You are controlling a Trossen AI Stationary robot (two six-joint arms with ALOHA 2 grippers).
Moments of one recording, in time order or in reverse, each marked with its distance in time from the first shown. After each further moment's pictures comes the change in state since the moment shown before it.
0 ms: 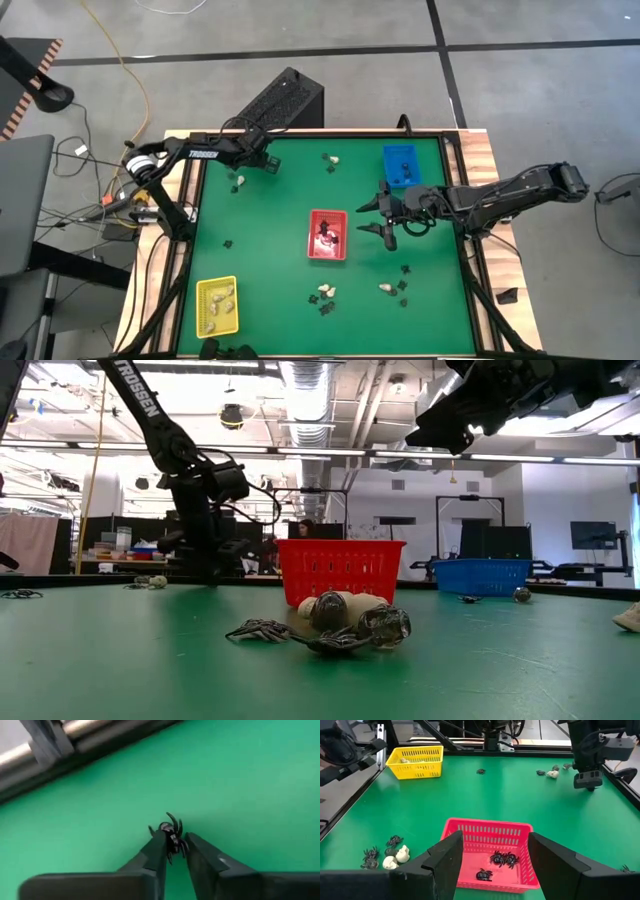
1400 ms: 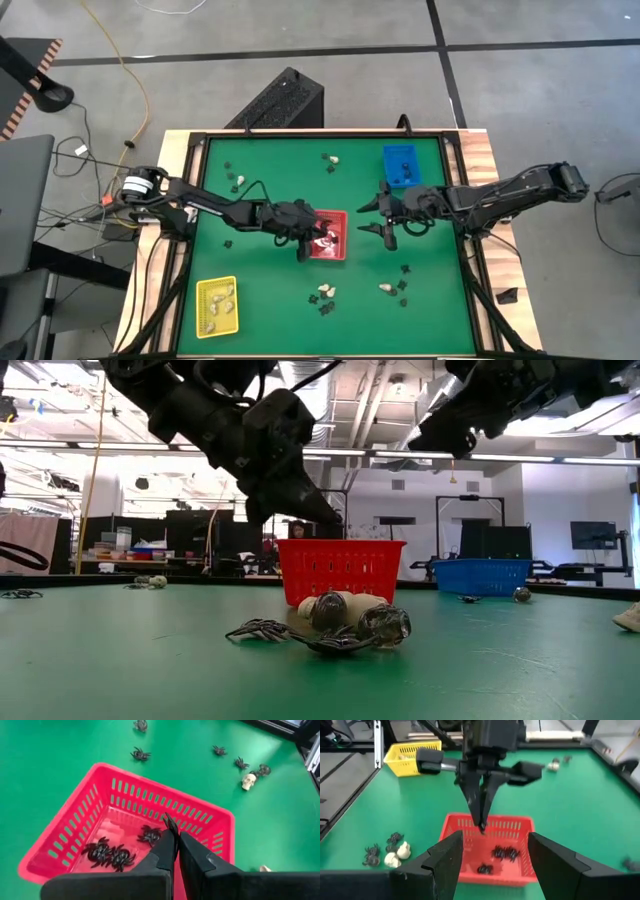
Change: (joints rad) left arm -0.826 -0.056 -0.002 0.553 0.237 -0.016; right arm -0.002 0.000 0.000 -0.032 0.001 0.032
